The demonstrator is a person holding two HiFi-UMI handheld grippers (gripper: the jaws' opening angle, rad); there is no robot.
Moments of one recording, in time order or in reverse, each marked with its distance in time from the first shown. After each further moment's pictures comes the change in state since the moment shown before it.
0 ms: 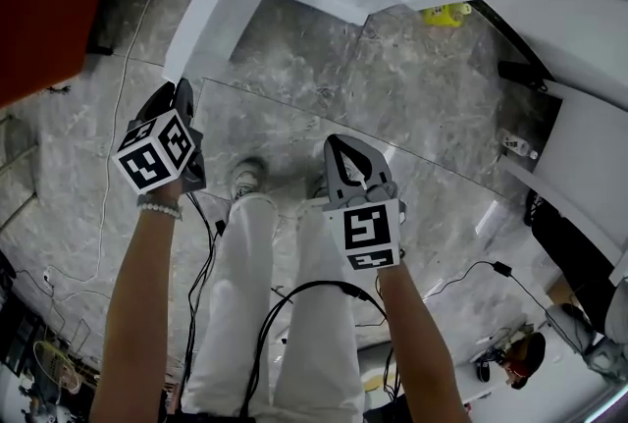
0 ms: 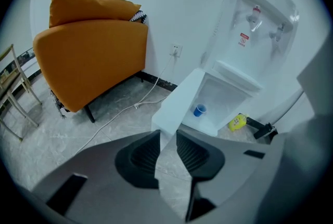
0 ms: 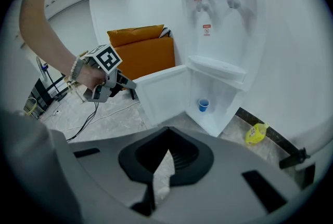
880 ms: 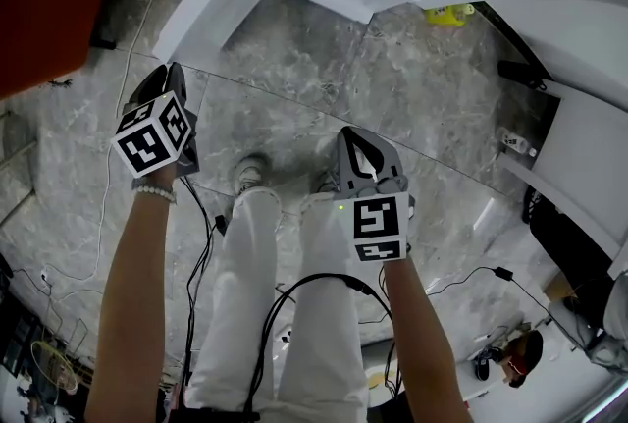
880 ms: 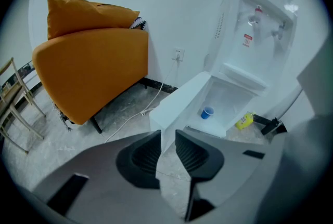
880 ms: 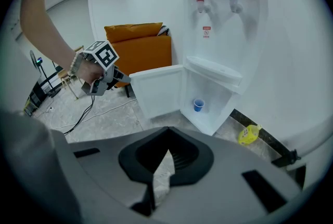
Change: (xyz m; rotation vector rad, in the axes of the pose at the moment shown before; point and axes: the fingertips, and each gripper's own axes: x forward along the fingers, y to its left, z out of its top) left arm 0.001 0.031 0.022 0.062 -0.049 0.049; right arm -0.002 -0.002 0.002 -0.021 0.020 -0.071
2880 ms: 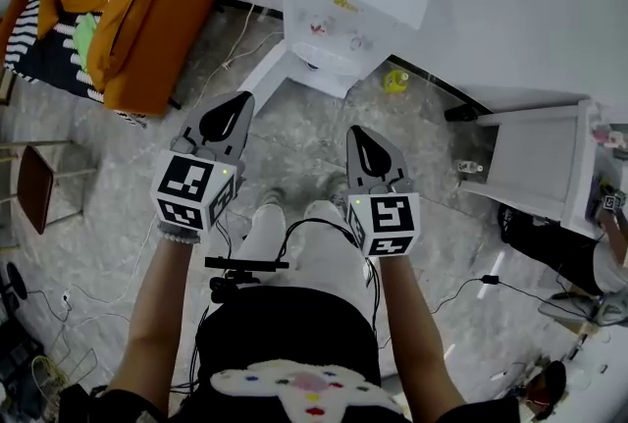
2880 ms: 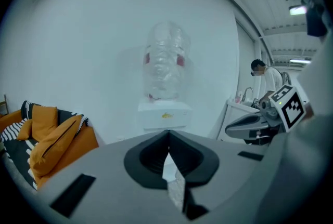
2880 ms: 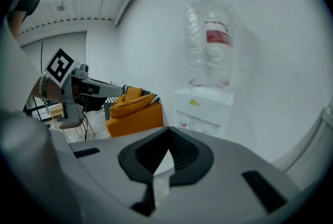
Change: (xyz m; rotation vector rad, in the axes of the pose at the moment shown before) left arm -0.422 -0.182 0.257 0.428 -0.428 -0.519; right arm -0.317 0.013 0.273 0.105 -0.432 -0.130
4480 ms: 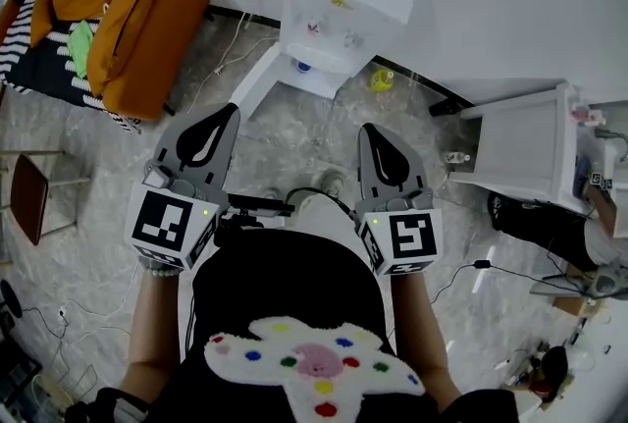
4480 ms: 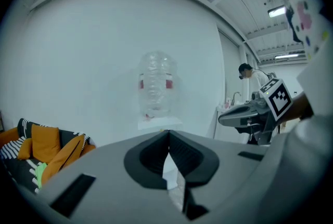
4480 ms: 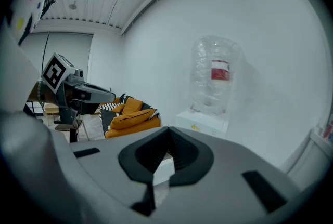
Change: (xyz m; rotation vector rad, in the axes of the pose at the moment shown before) left arm -0.102 -0.015 0.060 0.114 -0.139 -0.056; right arm -0.076 0.044 0.077 -0.066 -0.105 -0.059
